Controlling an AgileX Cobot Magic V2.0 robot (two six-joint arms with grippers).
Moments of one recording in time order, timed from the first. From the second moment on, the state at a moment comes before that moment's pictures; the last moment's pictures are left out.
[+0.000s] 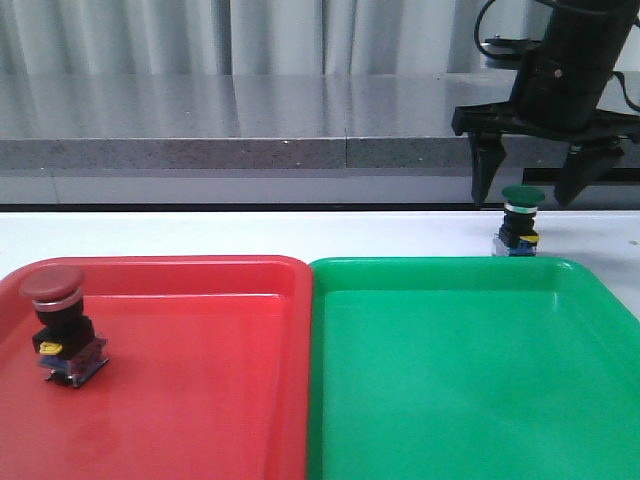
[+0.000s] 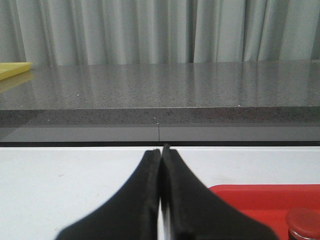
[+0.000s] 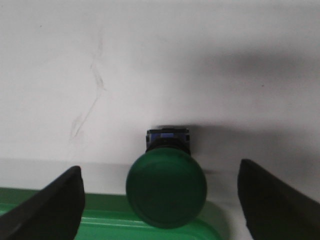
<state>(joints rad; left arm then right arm) 0.03 0.00 0.00 0.02 0.05 -0.08 0.17 2.01 -1.61 0.03 0.87 0.18</state>
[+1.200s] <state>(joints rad) 0.03 0.00 0.00 0.02 0.05 -0.08 0.19 1.91 -1.67 0.03 0.94 0.24</state>
